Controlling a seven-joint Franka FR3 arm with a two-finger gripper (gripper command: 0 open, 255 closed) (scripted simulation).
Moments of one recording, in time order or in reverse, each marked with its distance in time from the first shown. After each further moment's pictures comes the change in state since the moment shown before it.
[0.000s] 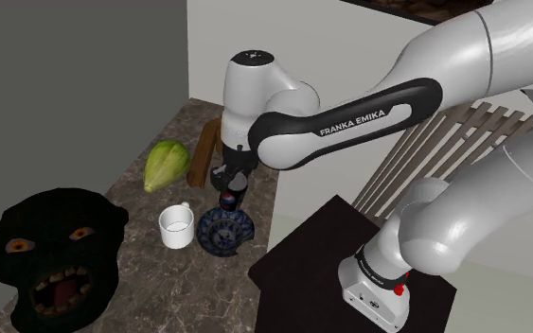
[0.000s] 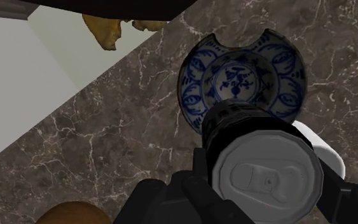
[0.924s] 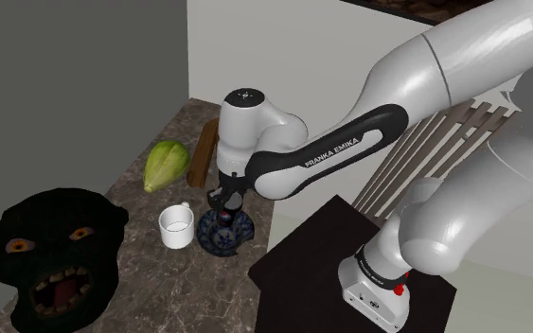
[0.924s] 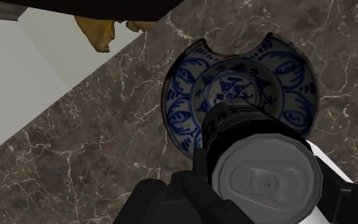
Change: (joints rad) arm -0.001 0.116 0.033 -0.069 -0.046 0.178 0.074
